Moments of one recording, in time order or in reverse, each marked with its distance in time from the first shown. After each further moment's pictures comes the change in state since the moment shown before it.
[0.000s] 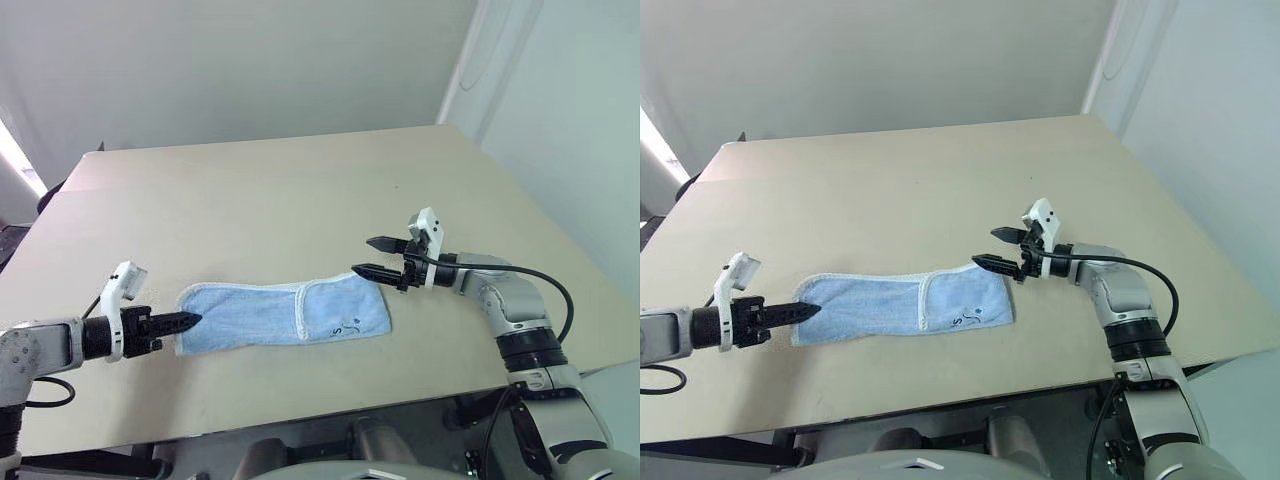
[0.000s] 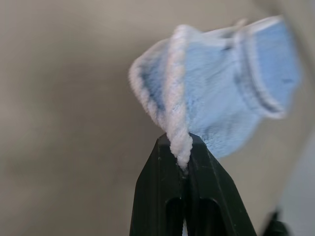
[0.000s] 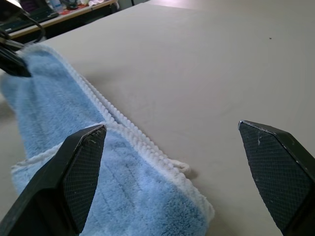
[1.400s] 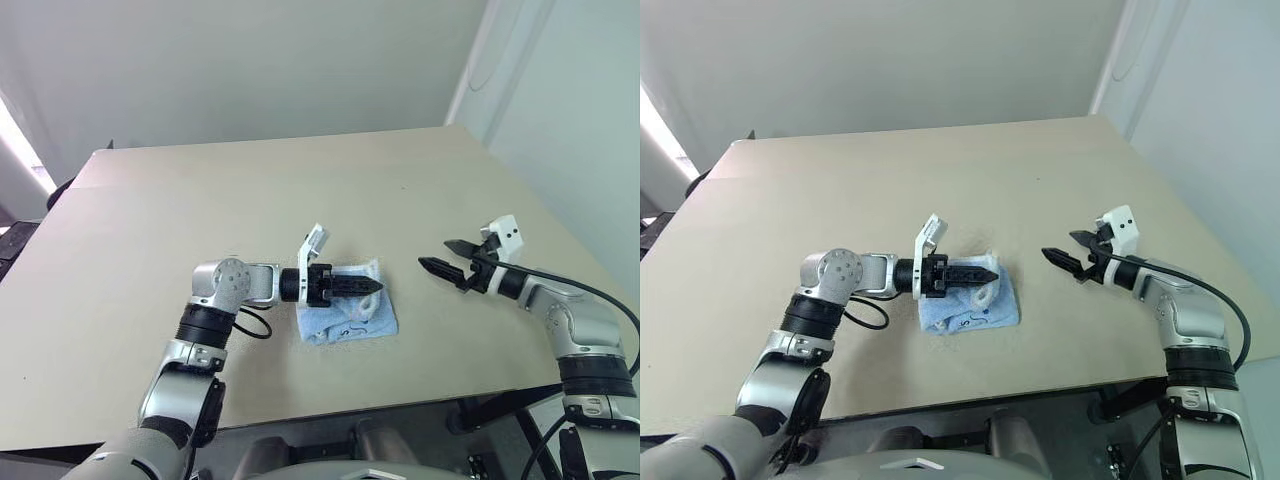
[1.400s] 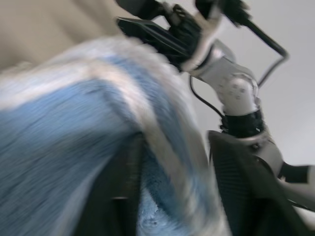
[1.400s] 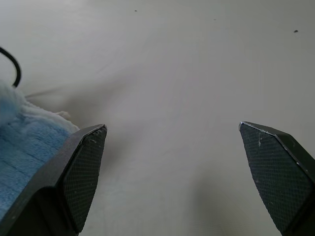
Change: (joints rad) left arm -0.551 -0.688 -0.440 0.365 0.084 -0.026 0.038; right arm 0.157 -0.162 -0.217 -0.025 0.007 0.043 -0.172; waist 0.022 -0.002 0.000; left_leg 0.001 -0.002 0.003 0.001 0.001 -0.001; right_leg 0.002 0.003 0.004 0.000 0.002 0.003
